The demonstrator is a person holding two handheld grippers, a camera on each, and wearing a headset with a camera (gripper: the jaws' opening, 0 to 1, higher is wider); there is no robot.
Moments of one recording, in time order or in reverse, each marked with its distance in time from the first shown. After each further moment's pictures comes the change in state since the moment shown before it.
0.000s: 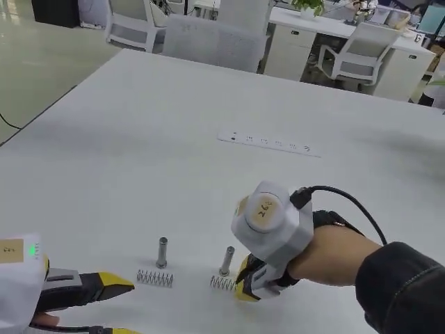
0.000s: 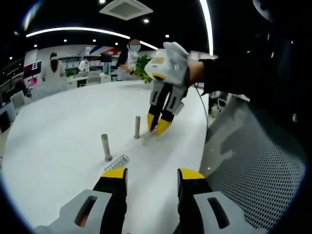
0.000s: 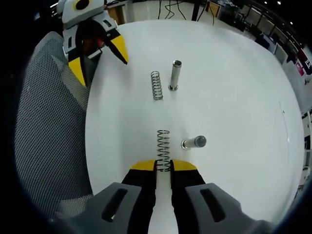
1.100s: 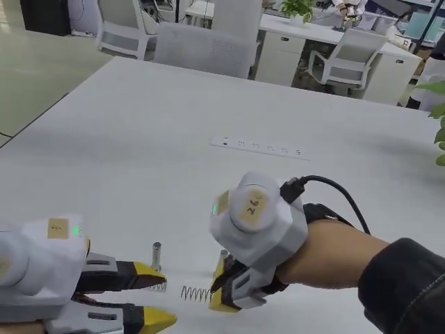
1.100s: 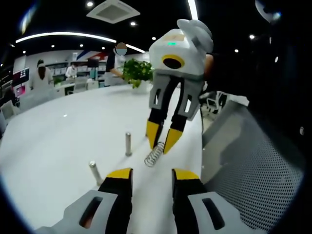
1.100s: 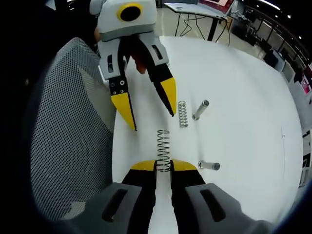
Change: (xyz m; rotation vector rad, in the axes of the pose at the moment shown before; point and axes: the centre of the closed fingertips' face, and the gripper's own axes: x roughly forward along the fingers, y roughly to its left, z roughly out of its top) left arm 0.031 -0.006 0.029 0.060 -0.029 -0.102; right arm -0.025 0.037 0.039 -0.103 -0.075 0.047
